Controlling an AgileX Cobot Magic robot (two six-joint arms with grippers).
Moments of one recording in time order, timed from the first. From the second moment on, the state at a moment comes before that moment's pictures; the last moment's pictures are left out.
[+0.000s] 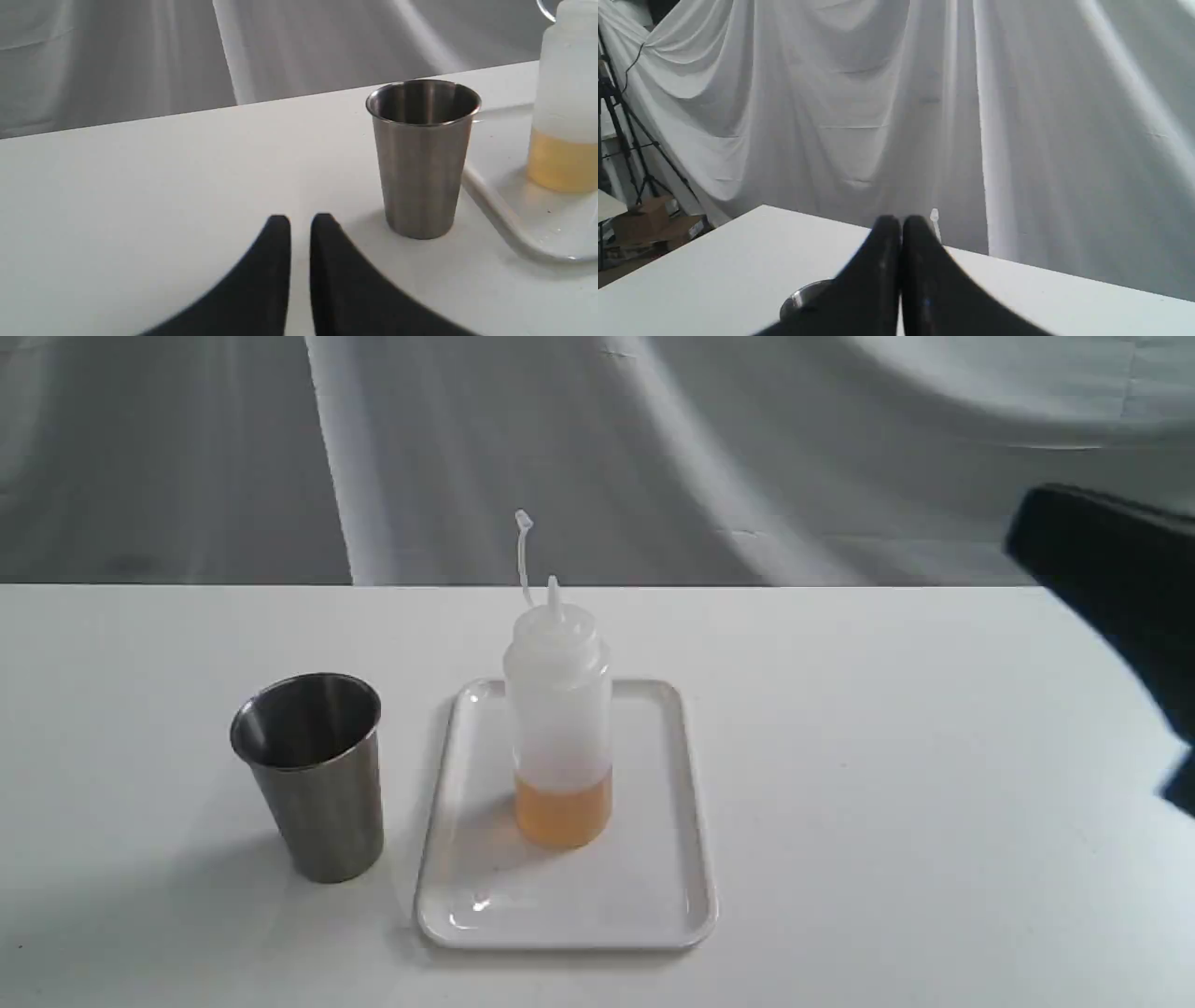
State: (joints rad) left arm -0.07 0.00 0.00 0.04 0.29 0.06; right arm 0.43 0.67 -0.50 -0.23 -0.15 0.39
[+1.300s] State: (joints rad) left arm -0.07 0.00 0.00 0.04 0.29 0.06; right arm 0.17 0.10 0.00 -0.18 0.02 0.39
